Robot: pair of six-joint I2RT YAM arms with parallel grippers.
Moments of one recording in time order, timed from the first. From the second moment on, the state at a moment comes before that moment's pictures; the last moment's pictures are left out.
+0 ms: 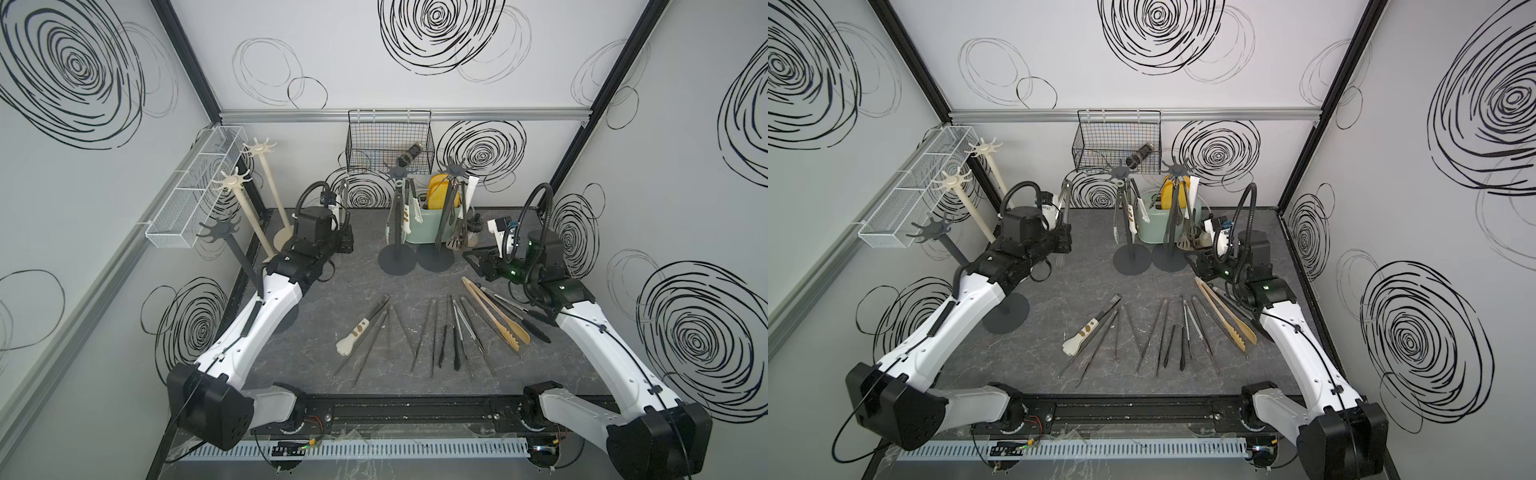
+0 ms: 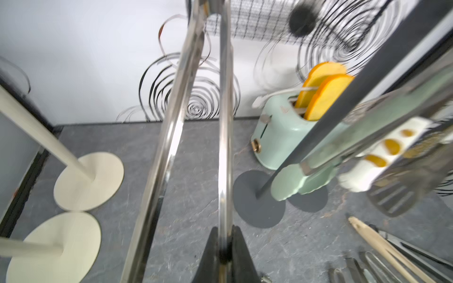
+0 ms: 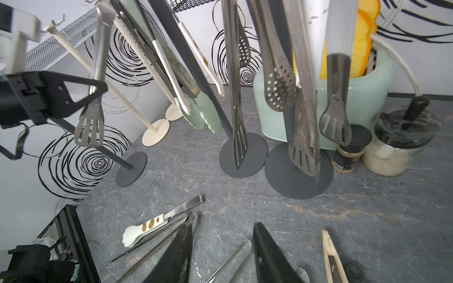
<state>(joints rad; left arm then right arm) -0.31 1.28 1.24 -0.38 -0.02 -0.18 0.22 1.08 0.94 -0.29 -0.53 0.18</state>
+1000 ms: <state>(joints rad) -0.36 1.36 1.27 -0.16 0.31 -0.08 0.21 1.08 0.94 -0.29 -0.54 0.18</state>
